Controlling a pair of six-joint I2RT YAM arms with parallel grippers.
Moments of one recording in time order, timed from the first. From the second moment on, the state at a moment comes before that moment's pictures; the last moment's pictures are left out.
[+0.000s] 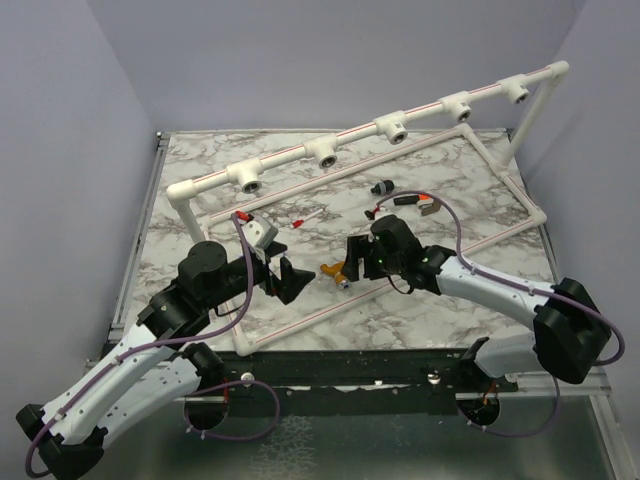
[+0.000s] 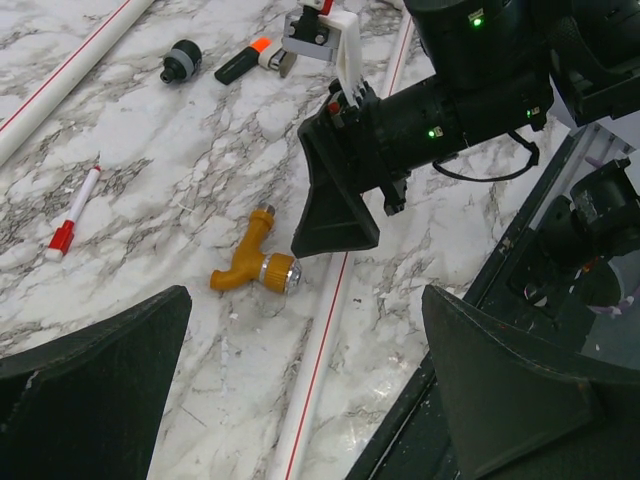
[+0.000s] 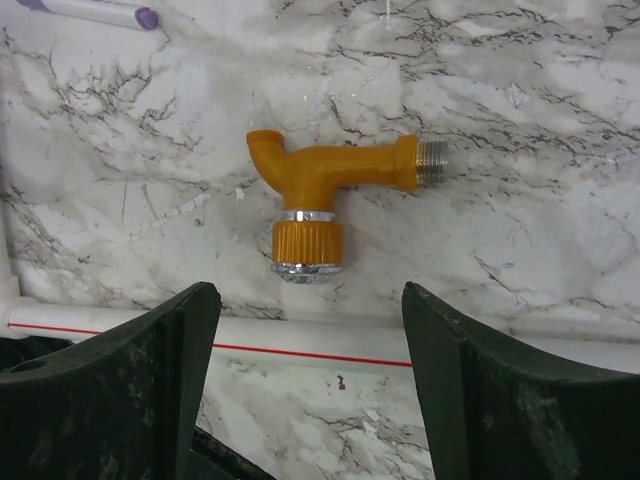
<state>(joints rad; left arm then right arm) -0.76 0.62 0.72 -0.28 0.19 -0.19 0.77 1.32 0.79 -0.21 0.02 0.52</state>
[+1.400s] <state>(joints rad) -0.76 0.59 0.72 -0.29 0.15 -0.18 0.94 1.72 1.00 -0.28 0.22 0.45</state>
